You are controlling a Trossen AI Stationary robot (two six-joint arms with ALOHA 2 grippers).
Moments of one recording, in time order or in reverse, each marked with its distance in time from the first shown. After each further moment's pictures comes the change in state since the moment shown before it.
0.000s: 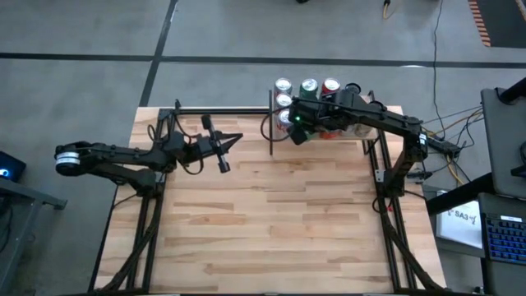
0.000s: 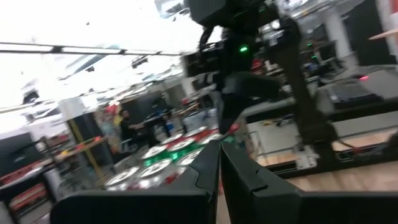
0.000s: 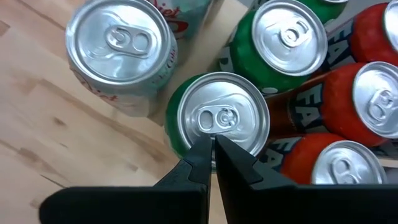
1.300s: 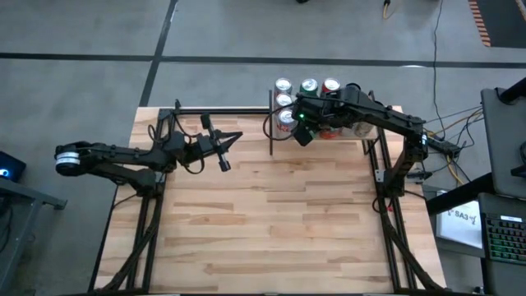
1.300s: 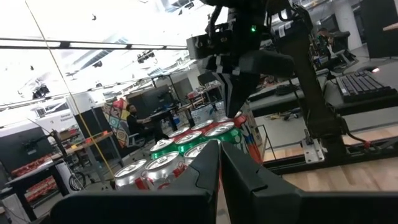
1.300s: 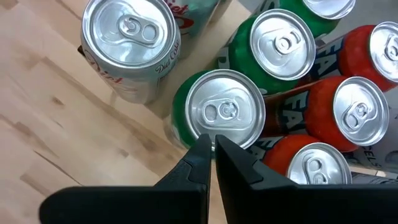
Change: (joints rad) left arm 0.000 0.000 -0.001 -0.011 -0.041 0.009; right arm 0.000 -0.001 0.064 -0.067 -0.016 -0.118
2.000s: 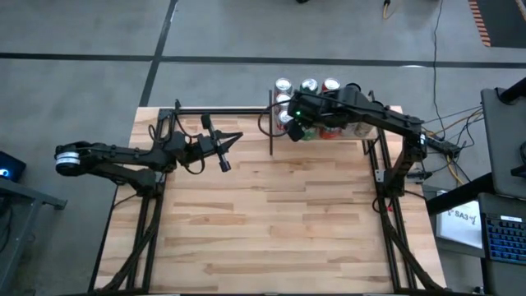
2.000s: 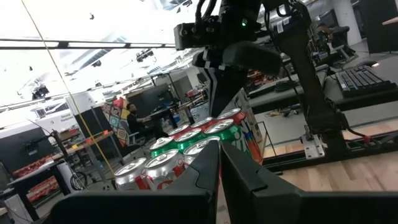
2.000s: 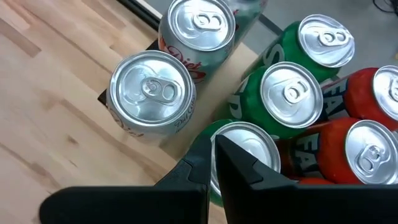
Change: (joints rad) left arm 0.000 0.000 0.000 -0.013 0.000 0.017; right arm 0.000 0.007 -0.004 0.147 0.054 -0.023
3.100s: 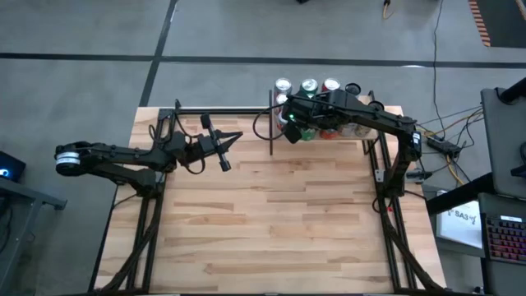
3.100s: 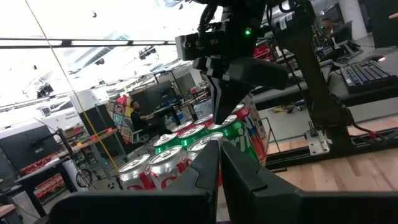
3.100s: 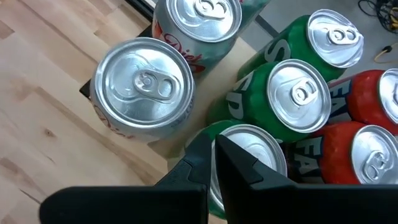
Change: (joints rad) left arm 0.000 0.000 0.000 -0.008 -0.017 0.011; right arm 0.000 0.048 -0.003 -0.017 0.027 -0.026
